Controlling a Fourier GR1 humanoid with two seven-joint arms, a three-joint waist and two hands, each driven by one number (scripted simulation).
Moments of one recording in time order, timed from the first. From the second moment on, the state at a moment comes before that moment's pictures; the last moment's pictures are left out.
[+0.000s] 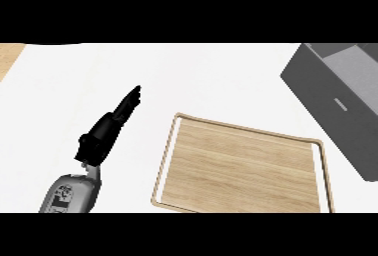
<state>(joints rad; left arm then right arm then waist) -0.21 0.10 -0.09 -1.53 -0.13 -0.17 0.08 -0.06 -0.99 -0.58 -1.64 0.05 0.42 -0.30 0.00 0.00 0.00</state>
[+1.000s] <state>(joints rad) -0.22 0.10 -0.07 -1.52 -0.13 -0.20 0.06 -0.60 -0.89 -0.18 -1.07 0.43 0.18 -0.35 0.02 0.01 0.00</state>
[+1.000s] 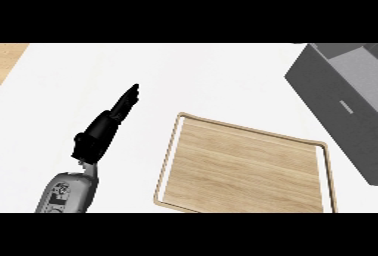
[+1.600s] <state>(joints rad) -0.19 0.07 -0.10 -1.57 -0.14 -0.20 0.10 -0.78 -0.75 -0.14 -0.61 0.52 0.18 -0.41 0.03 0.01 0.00</state>
